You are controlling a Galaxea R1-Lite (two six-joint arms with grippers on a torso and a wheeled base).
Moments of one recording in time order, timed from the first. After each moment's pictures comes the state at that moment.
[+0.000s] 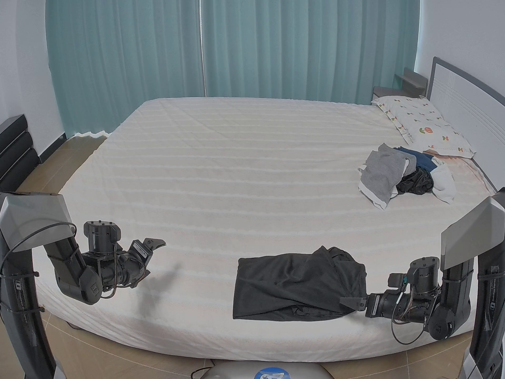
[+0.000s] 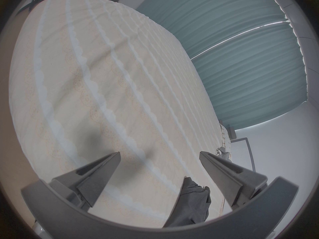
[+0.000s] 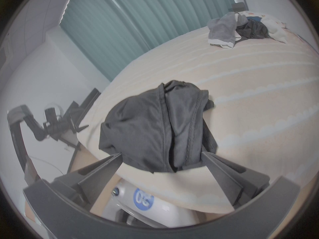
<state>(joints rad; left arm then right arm) -0.06 2.24 -0.58 -1.07 -0.22 -1.01 0.26 2.34 -0.15 -1.55 0.29 0.40</state>
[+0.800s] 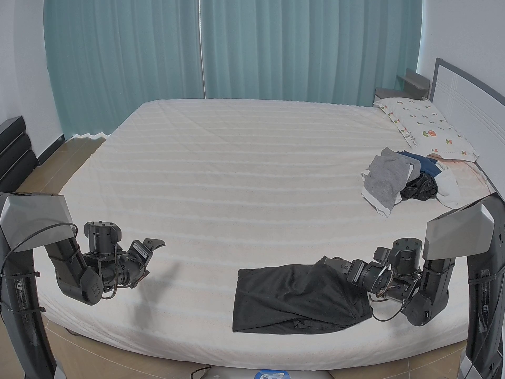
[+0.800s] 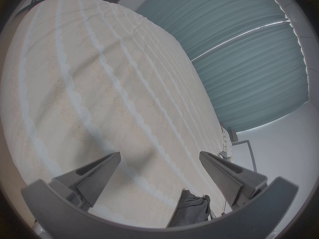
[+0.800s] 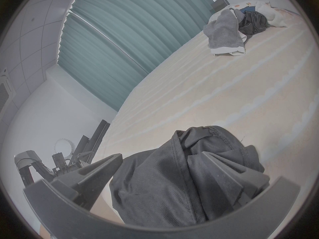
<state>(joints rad) -0.06 2.25 -0.58 -1.08 -0.20 -1.01 0.29 2.40 -0.45 -1.55 0.24 0.68</state>
